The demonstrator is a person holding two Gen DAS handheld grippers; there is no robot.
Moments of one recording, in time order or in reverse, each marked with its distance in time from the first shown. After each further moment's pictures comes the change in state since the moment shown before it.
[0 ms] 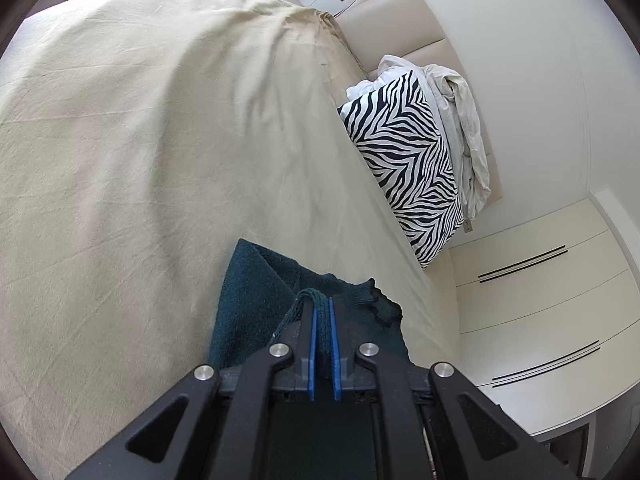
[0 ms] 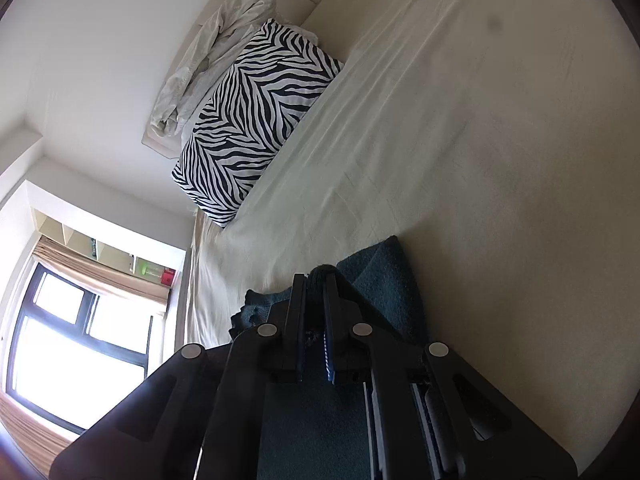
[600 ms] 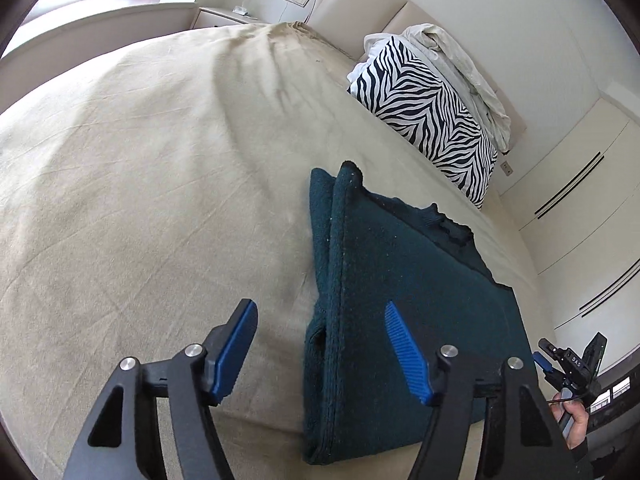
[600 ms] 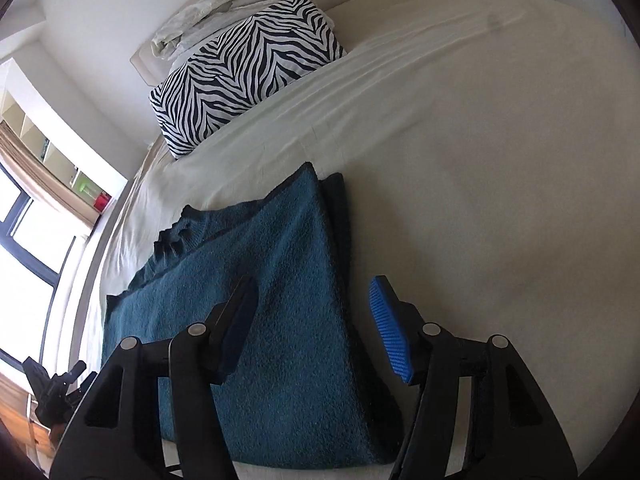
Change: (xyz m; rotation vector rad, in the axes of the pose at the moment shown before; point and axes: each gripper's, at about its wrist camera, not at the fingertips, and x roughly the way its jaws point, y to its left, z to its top) left arm -0.043 0.035 -0.092 0.325 -0.052 0.220; right arm -0.051 0.001 -0.090 -0.391 0.045 -0.263
